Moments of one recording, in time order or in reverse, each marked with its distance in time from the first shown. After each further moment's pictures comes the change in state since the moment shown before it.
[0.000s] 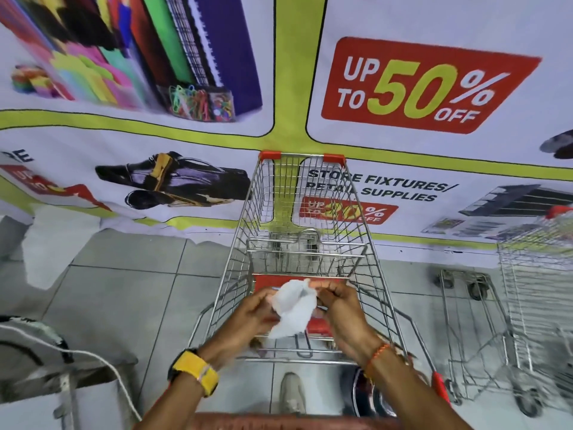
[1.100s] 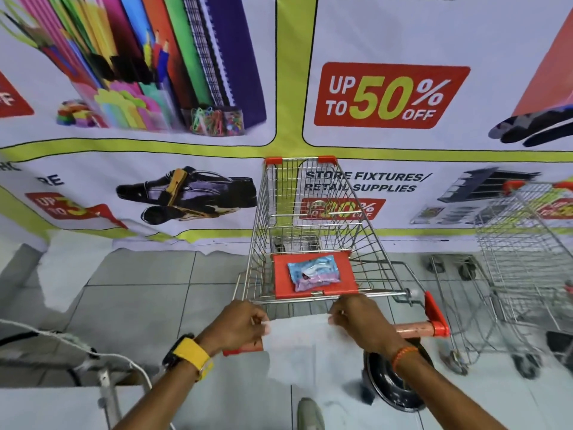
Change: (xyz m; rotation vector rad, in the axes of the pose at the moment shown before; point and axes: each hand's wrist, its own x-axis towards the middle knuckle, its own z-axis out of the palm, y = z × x) left_hand -0.122 -0.029 -0.066 1.027 -0.099 0.184; right_hand -0.138 0.046 -0.010 -1.363 -0.076 -0.386
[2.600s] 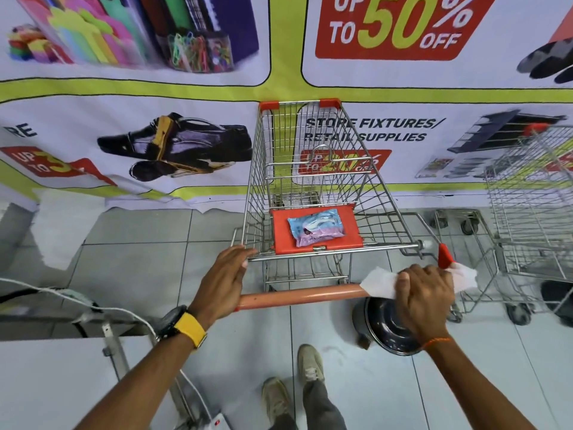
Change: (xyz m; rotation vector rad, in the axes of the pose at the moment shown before) left_hand -0.002 -0.051 0.056 -0.048 0.394 0.069; right_hand -0.054 0.103 0.050 -0.310 0.807 0.113
